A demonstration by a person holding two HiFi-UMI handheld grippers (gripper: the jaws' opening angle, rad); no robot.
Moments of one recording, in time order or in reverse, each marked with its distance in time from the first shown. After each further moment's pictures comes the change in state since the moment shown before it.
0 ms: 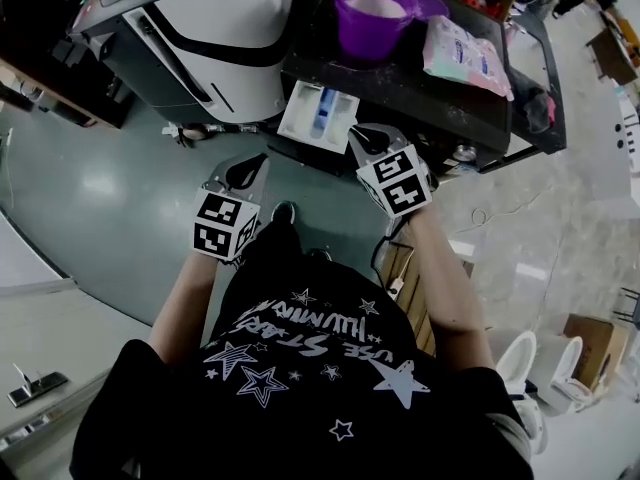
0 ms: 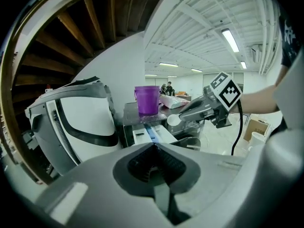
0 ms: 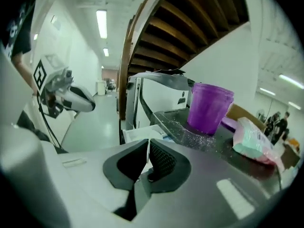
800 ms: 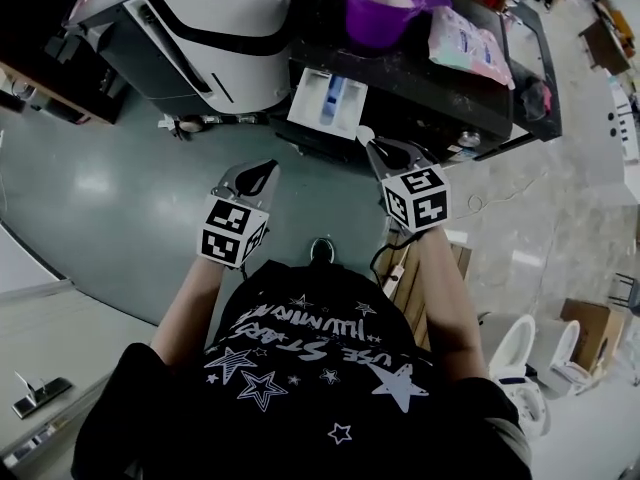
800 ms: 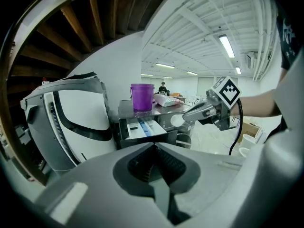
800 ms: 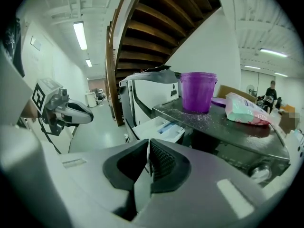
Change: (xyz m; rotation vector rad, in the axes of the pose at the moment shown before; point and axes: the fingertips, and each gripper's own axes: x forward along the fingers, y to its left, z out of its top) left arm -0.026 -0.011 -0.028 -0.021 0.005 -0.087; right arm -0.032 0.033 -0.027 0.265 0.004 -0.026
